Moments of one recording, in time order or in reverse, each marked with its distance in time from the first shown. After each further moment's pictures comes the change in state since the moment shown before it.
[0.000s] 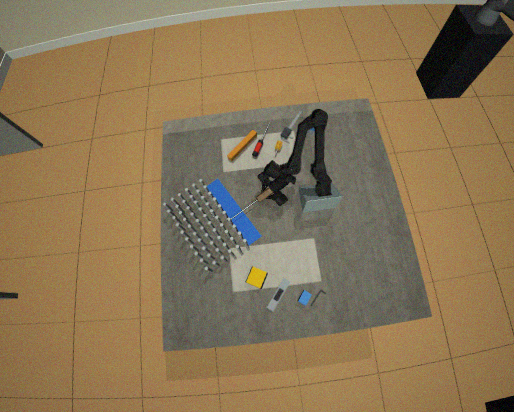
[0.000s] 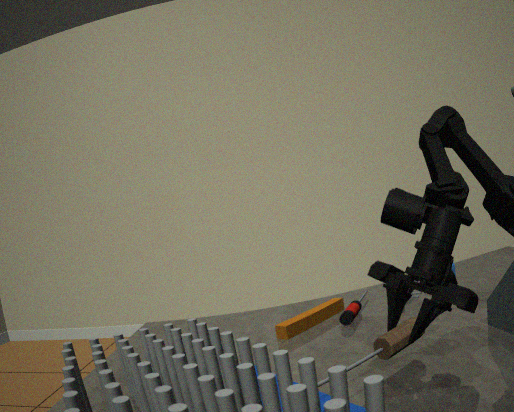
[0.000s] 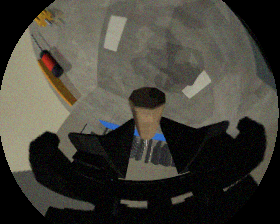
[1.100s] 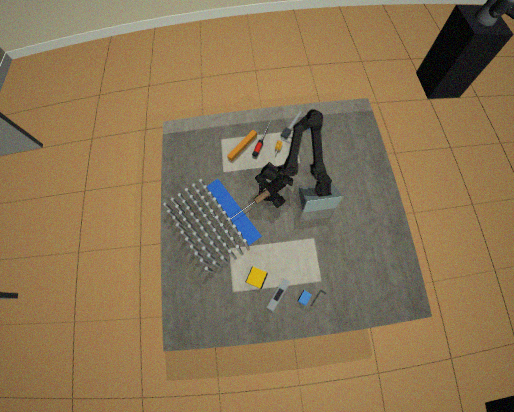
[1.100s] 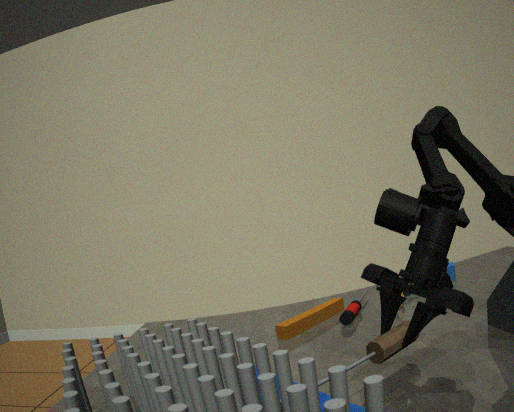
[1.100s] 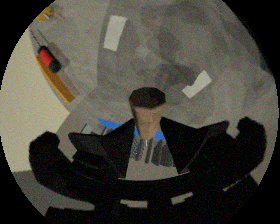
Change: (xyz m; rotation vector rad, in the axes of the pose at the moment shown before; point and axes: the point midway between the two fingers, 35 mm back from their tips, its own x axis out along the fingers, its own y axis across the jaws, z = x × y) arm 0.008 0.001 -0.013 0.002 0.000 0.001
